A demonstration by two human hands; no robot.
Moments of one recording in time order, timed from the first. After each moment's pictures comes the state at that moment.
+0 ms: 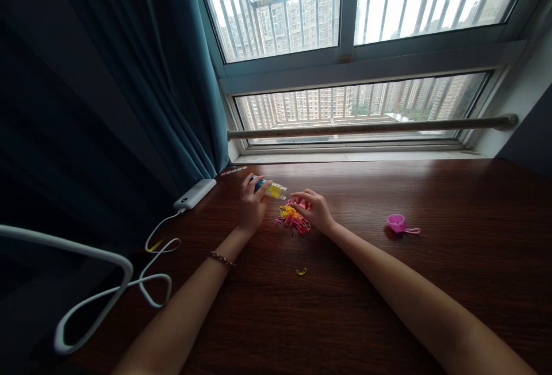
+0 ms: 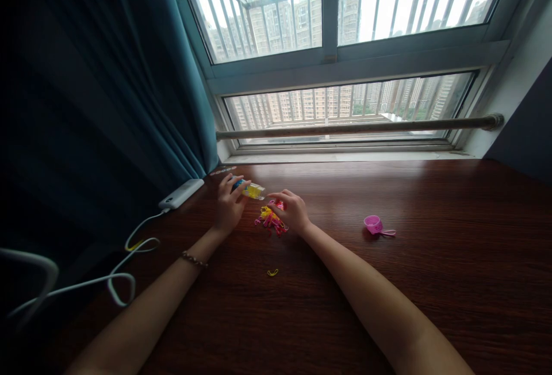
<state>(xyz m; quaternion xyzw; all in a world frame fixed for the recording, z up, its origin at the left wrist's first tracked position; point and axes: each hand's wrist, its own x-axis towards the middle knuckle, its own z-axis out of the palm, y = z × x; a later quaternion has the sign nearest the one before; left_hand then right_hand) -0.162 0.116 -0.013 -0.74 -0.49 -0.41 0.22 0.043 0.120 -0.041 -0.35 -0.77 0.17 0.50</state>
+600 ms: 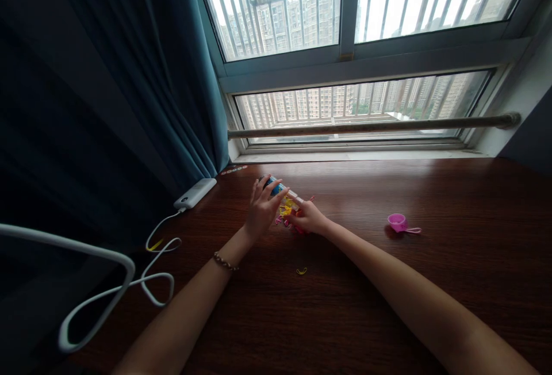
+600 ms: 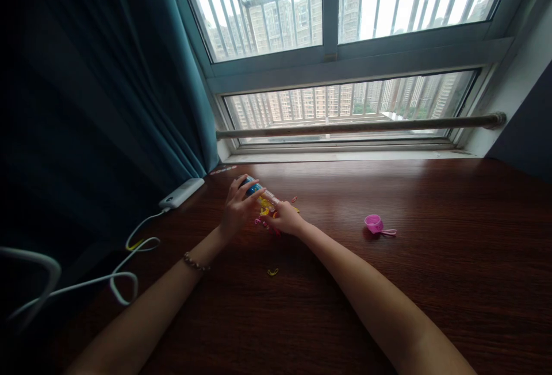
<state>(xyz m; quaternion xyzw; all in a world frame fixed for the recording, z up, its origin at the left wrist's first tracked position) -0.139 0.093 -0.001 -0.81 -0.41 -0.34 0.24 0.031 0.118 -0.045 -0.29 -0.81 0.31 0.40</state>
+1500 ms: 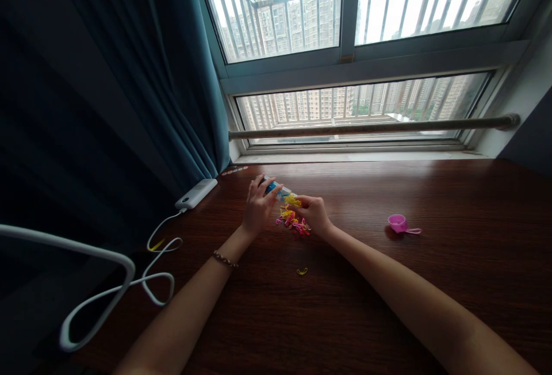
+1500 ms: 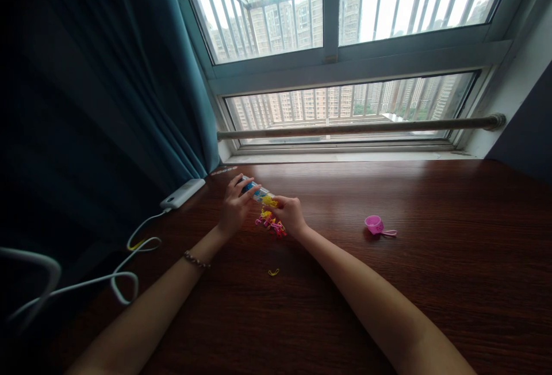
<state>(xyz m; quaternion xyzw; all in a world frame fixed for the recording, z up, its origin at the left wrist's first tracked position) -0.150 0.103 -0.004 -0.79 -0.45 -0.35 0.23 0.026 0.120 -0.049 -0.36 -0.70 0.31 0.53</state>
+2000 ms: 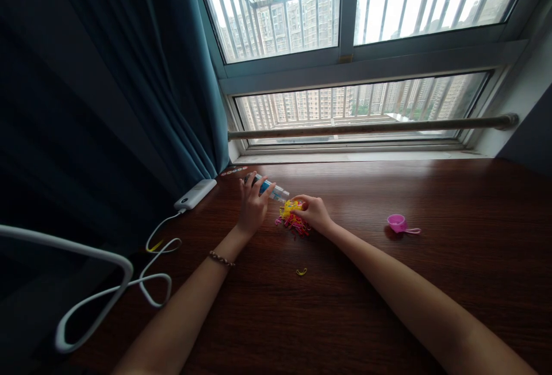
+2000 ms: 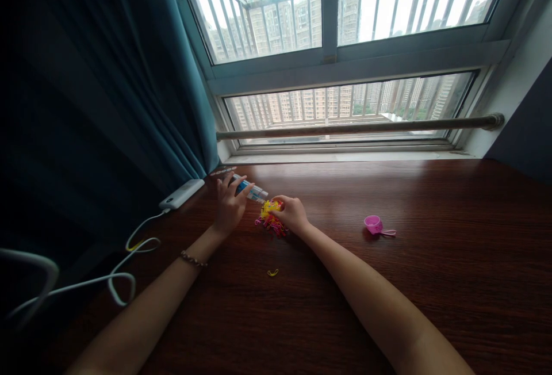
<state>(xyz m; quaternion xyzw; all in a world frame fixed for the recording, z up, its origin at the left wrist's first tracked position) -0.155 0.108 -0.008 -0.76 -0.47 -0.36 0.26 0.037 0.129 -0.055 -0.41 -0.73 0.25 0.48</state>
